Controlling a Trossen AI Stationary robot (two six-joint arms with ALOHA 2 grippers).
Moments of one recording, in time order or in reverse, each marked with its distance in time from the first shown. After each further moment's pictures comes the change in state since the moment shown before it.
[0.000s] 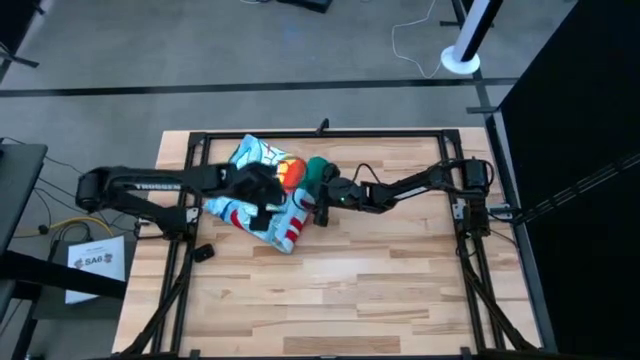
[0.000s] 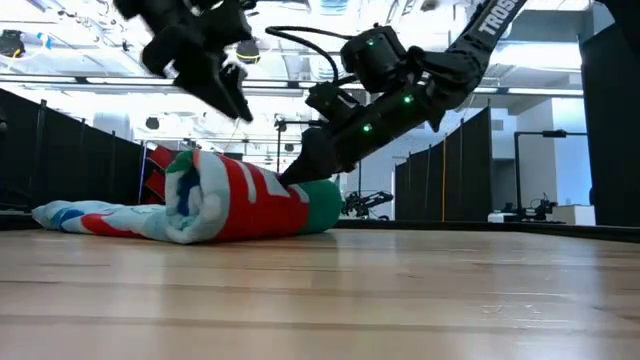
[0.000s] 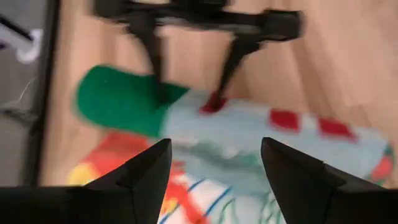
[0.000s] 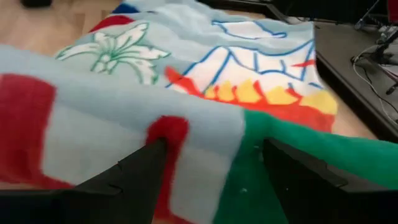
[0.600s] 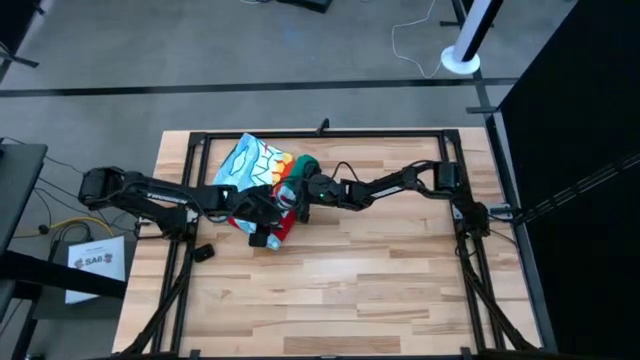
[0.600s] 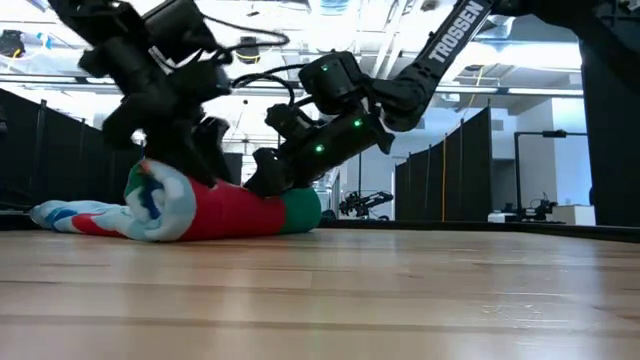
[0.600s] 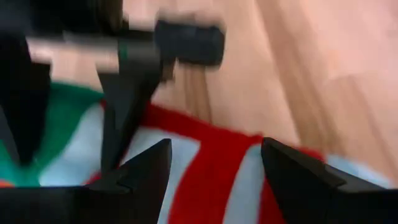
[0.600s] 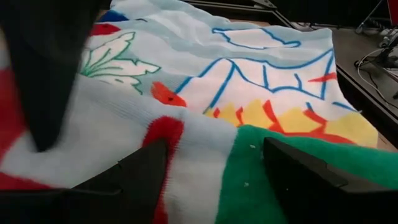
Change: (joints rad) left arm -0.098 0.032 -0.357 0.402 -0.029 -0.099; right arm -0.037 0.237 0.264 0.004 -0.047 0.000
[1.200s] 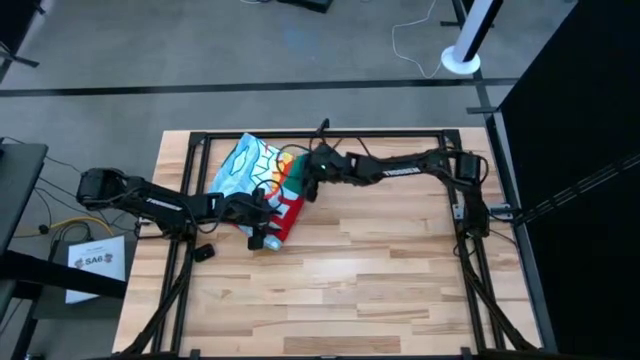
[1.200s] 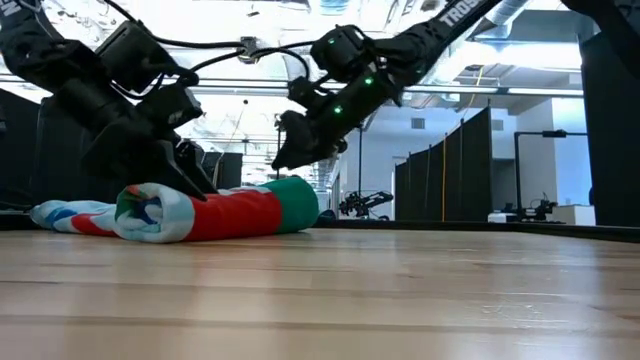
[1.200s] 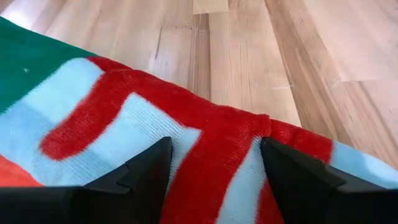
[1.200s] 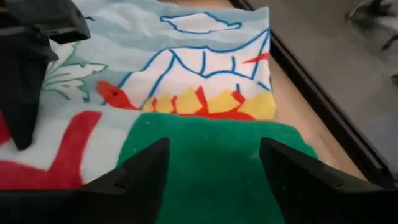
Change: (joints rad) left arm -0.002 -0.002 -0.339 0.478 0.006 -0.144; right arm -0.096 -0.193 0.063 -0.403 -0.035 0.063
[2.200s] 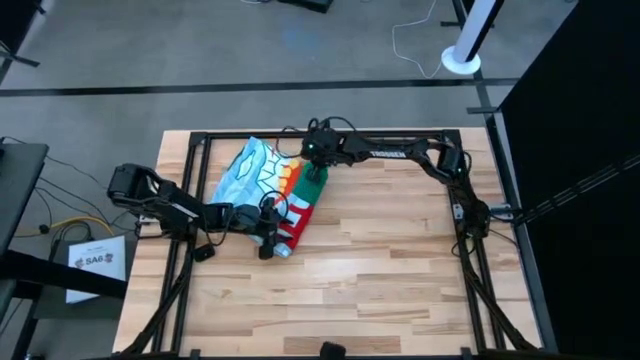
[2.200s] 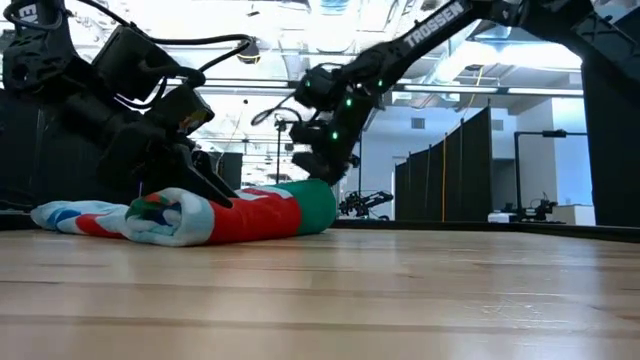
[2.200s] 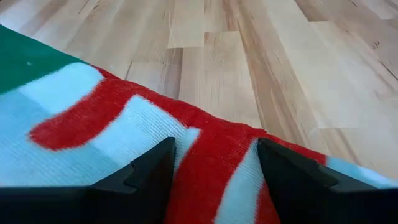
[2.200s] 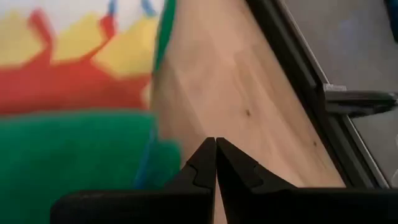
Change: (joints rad) left arm -0.123 0.311 -0.001 0.414 -0.056 -0.113; right arm -0.138 0.187 0.360 -0.557 0.058 -0.001
